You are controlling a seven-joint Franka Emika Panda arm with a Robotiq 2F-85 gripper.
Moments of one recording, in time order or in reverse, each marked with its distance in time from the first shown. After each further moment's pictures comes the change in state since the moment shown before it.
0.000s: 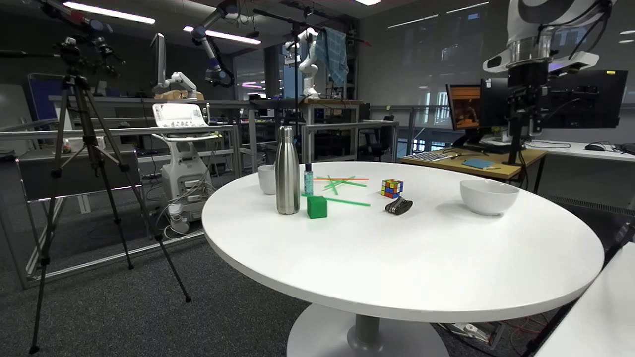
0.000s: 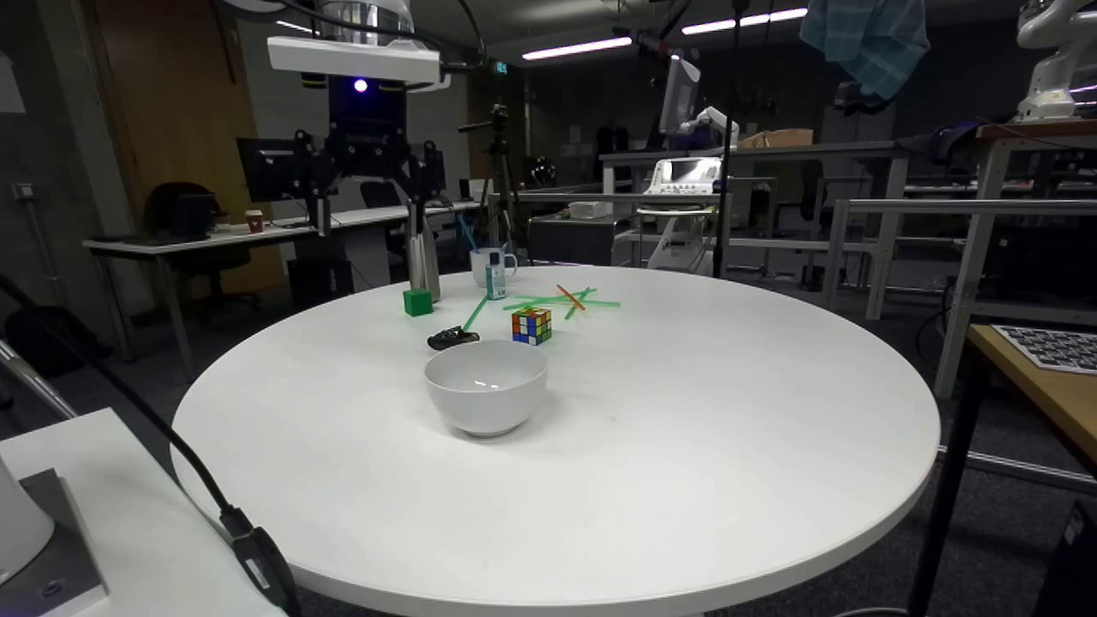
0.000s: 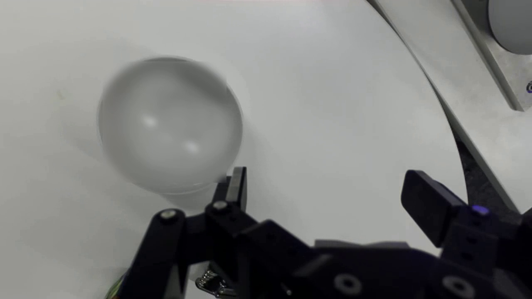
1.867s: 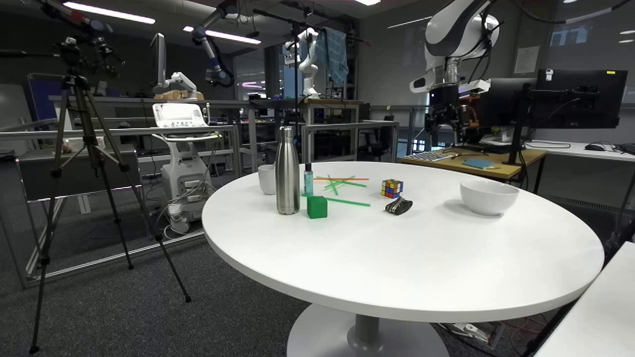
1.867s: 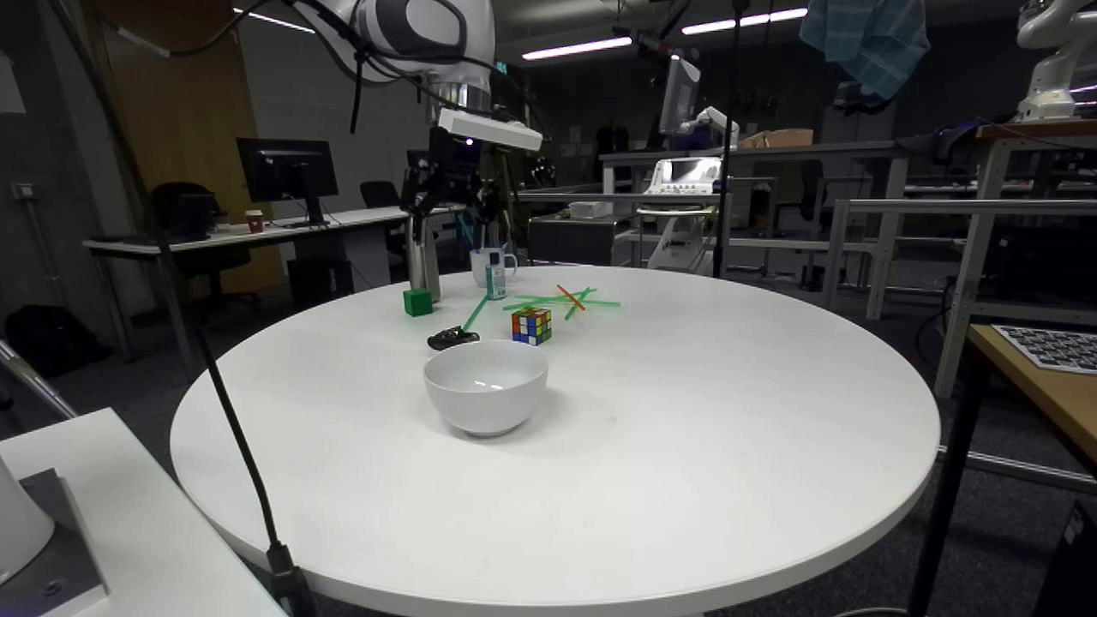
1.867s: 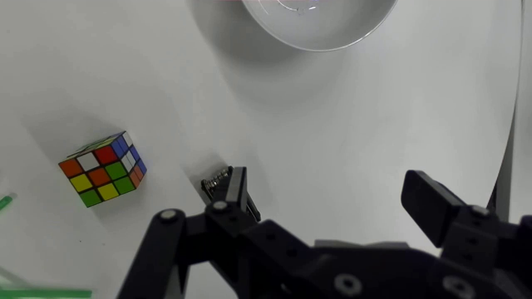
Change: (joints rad) arm -0.020 0.534 0.207 0.468 0.151 0.001 -0.404
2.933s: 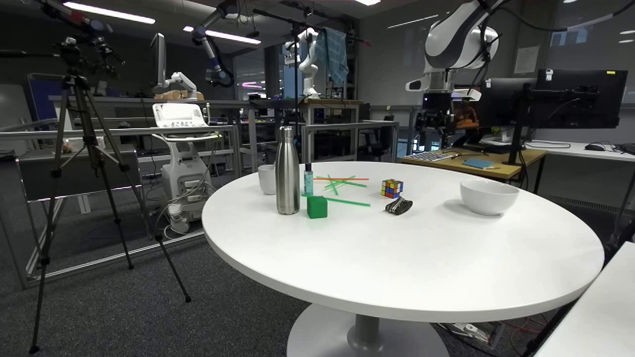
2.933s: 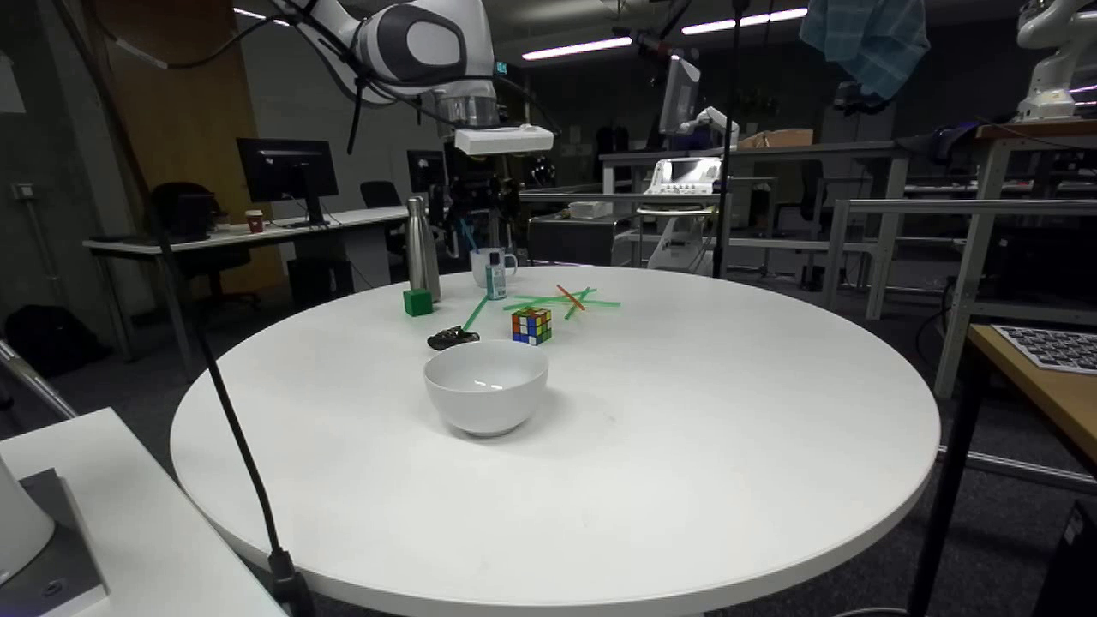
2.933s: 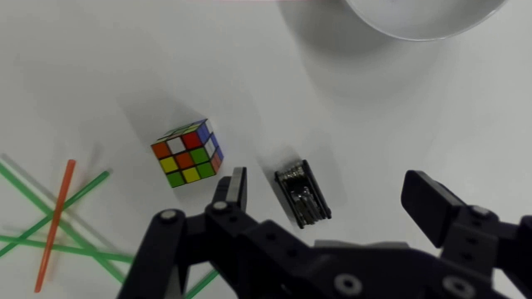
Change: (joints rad) arm -0.013 0.028 0.012 -0.040 -0.001 0.283 0.005
